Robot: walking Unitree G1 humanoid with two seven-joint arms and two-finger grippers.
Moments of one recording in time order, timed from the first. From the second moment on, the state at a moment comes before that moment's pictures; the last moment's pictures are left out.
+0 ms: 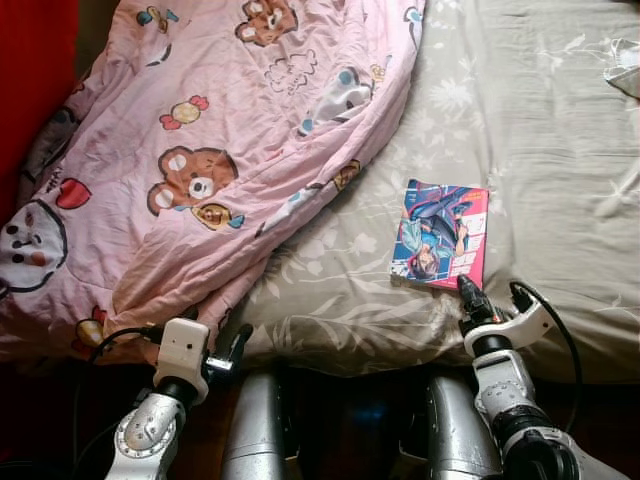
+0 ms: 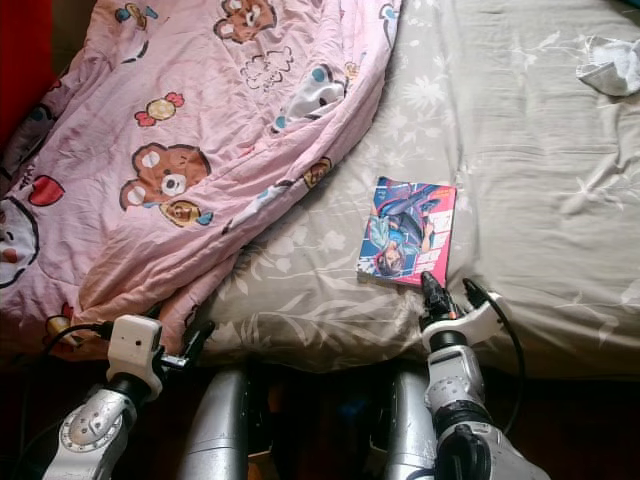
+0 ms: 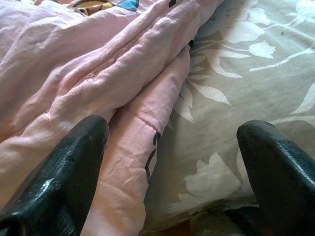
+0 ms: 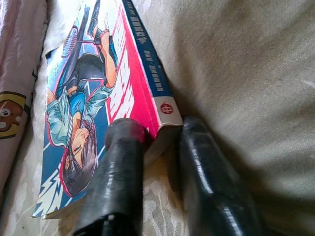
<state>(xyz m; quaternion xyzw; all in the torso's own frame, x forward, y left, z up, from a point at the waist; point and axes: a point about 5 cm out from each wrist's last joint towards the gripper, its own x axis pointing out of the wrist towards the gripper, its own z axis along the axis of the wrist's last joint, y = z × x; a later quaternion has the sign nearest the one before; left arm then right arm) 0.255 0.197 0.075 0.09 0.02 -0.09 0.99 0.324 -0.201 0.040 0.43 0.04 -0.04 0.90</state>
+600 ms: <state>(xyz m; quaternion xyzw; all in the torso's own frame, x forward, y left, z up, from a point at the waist) 0.279 0.180 0.071 0.06 0.00 -0.08 1.00 0.333 -0.202 0.054 0.34 0.03 -0.06 0.94</state>
